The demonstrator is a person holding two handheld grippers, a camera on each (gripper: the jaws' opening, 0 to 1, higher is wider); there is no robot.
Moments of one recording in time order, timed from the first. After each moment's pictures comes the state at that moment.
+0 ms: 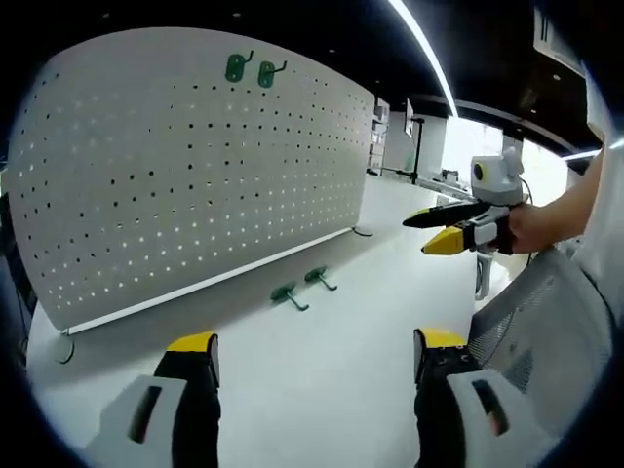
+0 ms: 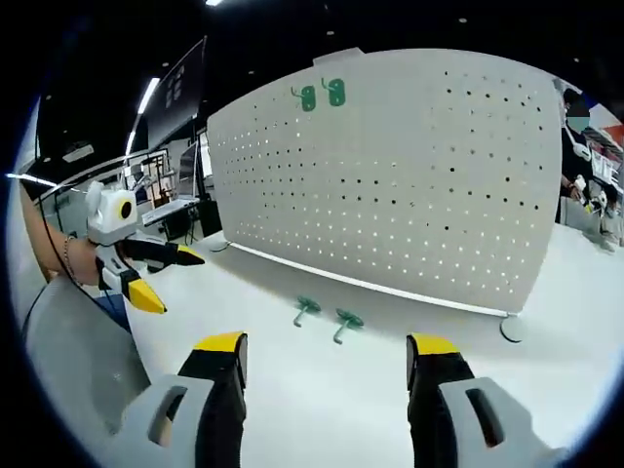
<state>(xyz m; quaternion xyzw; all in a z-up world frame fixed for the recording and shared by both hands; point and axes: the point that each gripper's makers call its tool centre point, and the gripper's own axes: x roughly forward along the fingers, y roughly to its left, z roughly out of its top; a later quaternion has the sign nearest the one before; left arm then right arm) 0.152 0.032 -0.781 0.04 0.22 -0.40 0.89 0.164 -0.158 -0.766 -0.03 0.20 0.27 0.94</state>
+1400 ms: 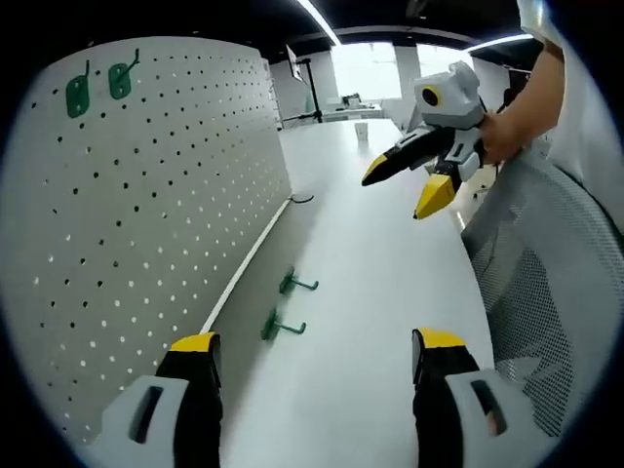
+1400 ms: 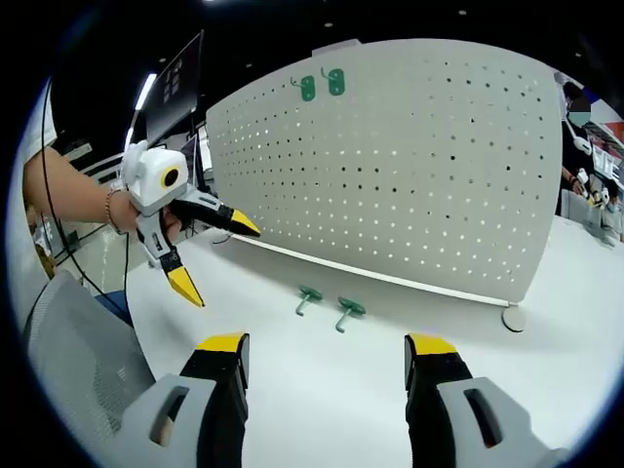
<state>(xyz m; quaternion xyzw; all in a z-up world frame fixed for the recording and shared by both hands) 0.199 -0.020 -0.788 0.27 0.21 -0.56 0.75 0.158 -0.159 -0.774 -0.03 0.22 0.27 0.94</state>
